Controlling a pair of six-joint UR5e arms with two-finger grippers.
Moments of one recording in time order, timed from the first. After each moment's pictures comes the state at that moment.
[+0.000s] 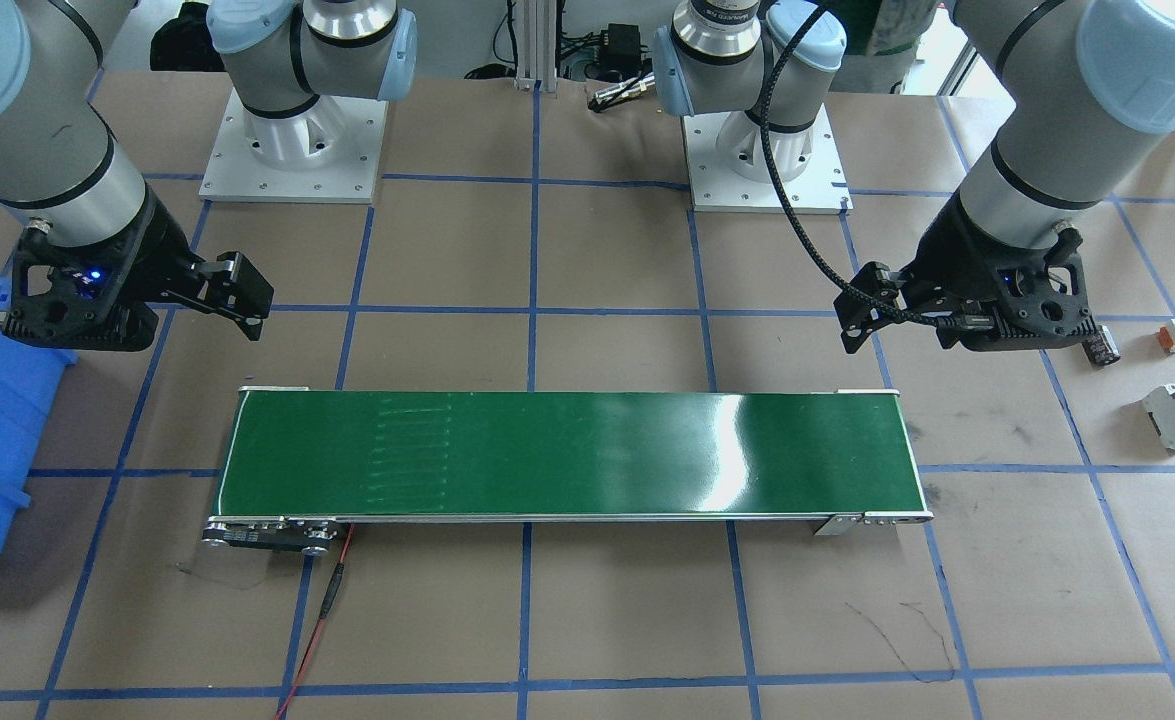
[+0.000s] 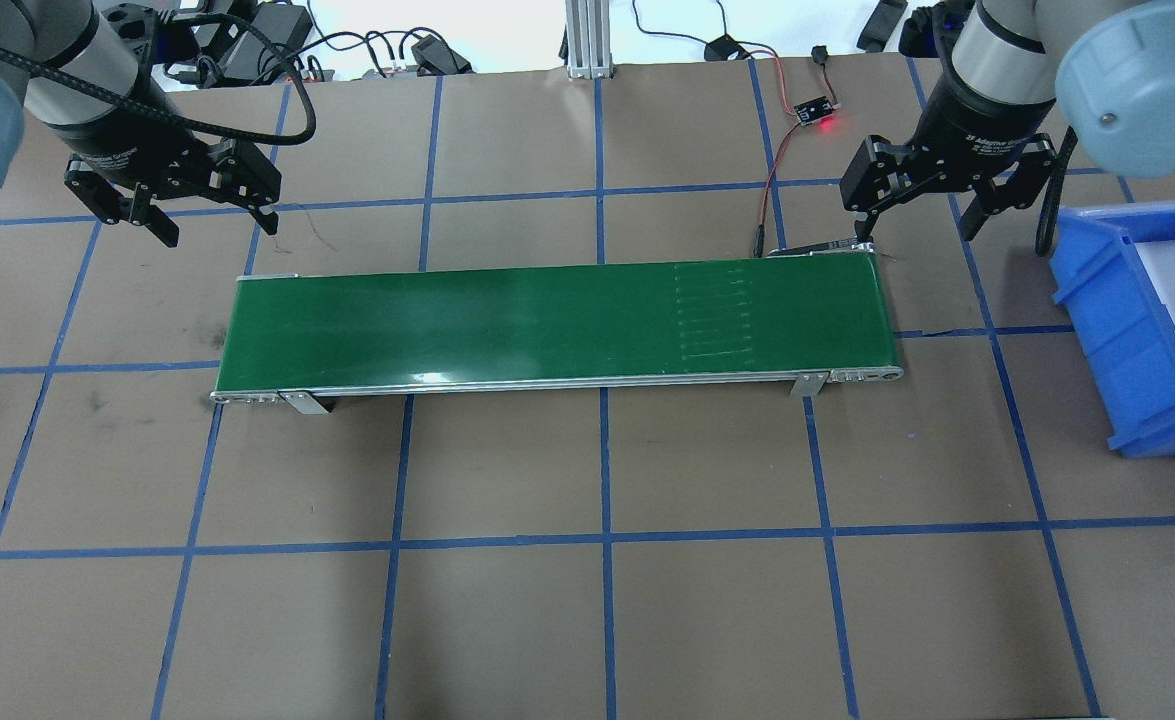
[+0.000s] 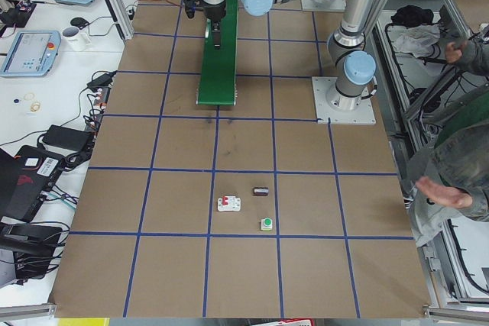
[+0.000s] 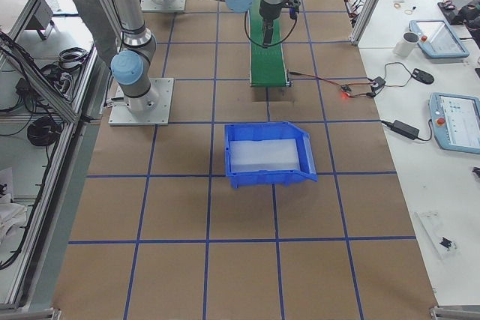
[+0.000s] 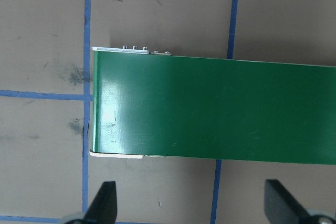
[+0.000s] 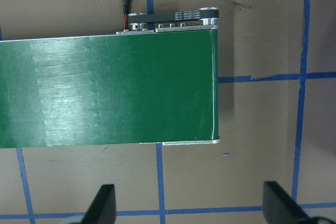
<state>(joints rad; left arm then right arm) -1.40 -1.65 -1.59 -1.47 1.55 0.09 1.48 -1.48 1.61 -1.64 -1.56 -0.05</state>
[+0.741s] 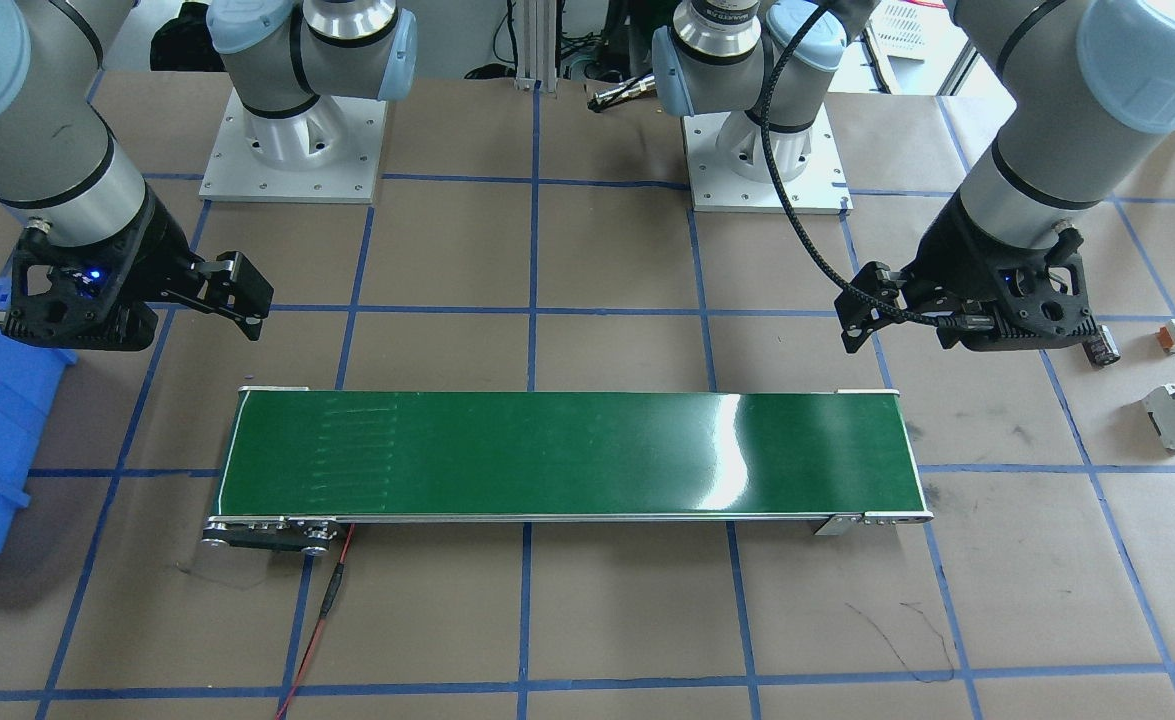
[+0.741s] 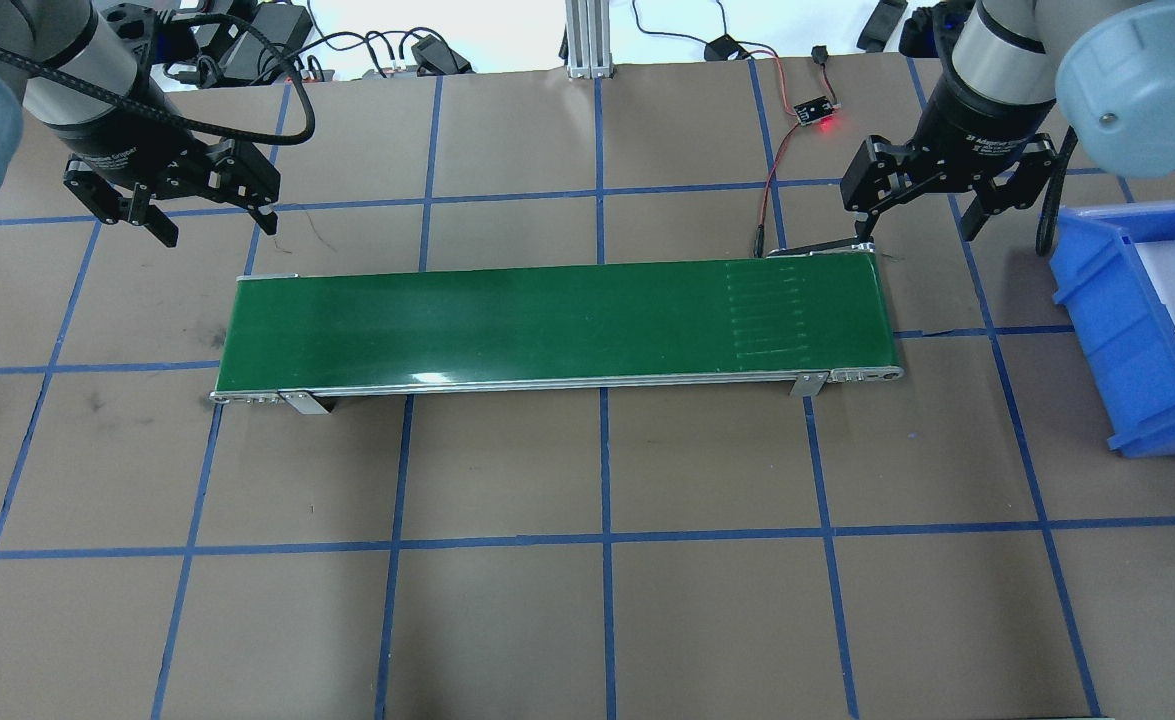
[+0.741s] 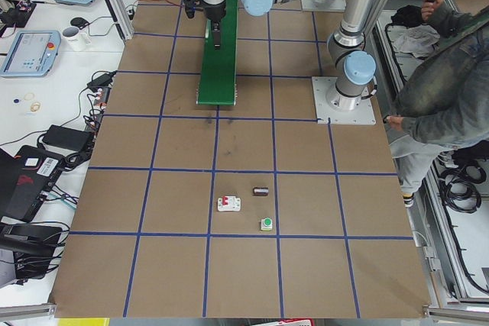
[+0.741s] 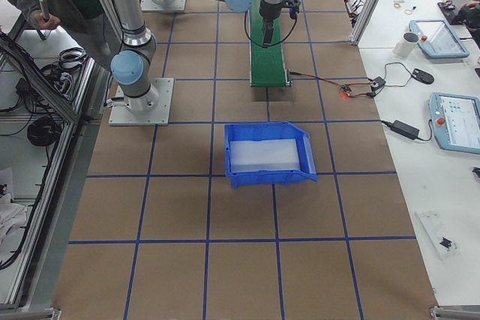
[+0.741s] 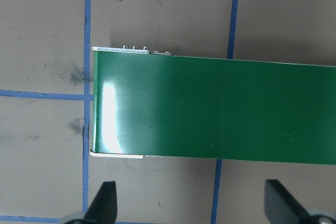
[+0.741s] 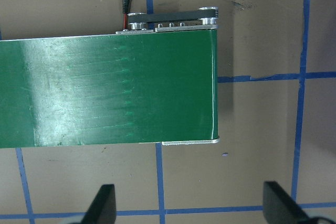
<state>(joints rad) -1.40 -1.65 -1.59 -1.47 1.55 0.09 1.48 -1.48 1.61 -1.64 -1.56 -0.05</state>
